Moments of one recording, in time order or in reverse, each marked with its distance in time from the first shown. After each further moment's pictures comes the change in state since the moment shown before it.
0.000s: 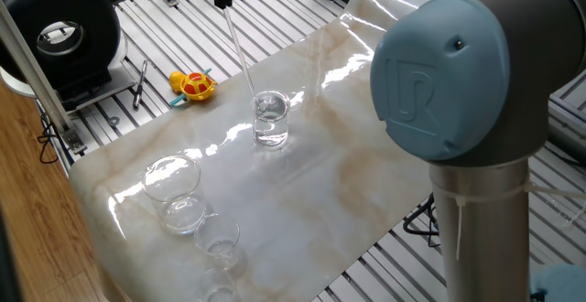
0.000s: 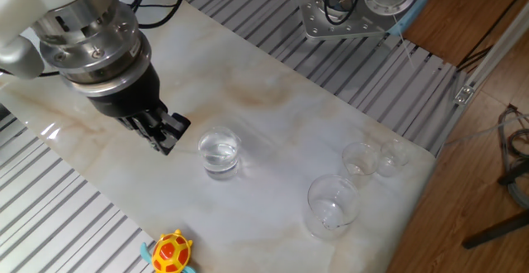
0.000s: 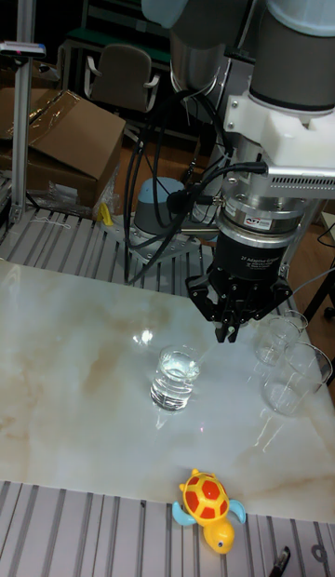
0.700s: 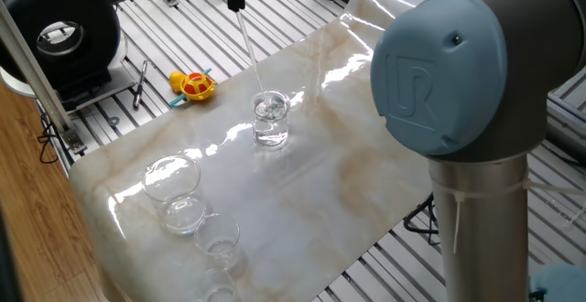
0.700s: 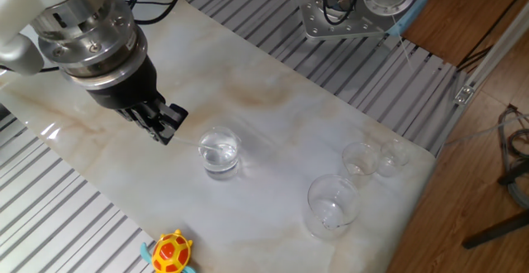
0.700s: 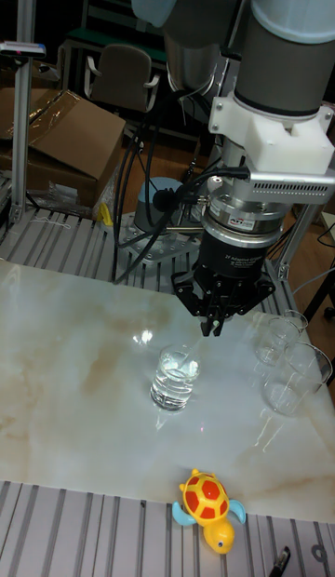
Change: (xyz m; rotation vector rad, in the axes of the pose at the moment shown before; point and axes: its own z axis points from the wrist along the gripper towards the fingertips) arm 0.013 -0.018 0.003 0.021 0.040 -0.027
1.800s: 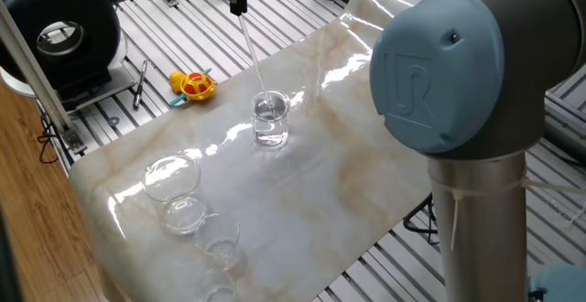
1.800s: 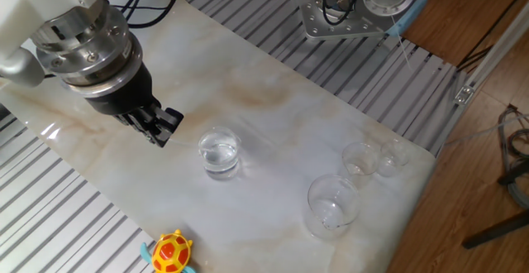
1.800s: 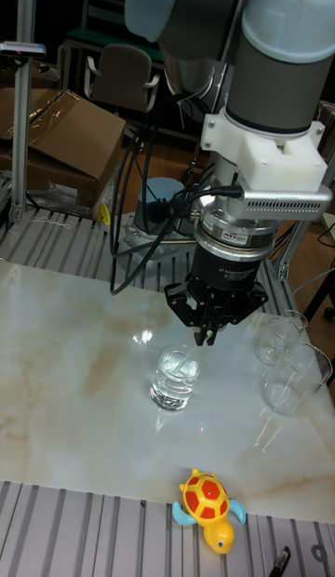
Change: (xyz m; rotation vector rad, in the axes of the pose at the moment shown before) arm -0.009 -0.005 0.012 -0.002 -0.005 -0.028
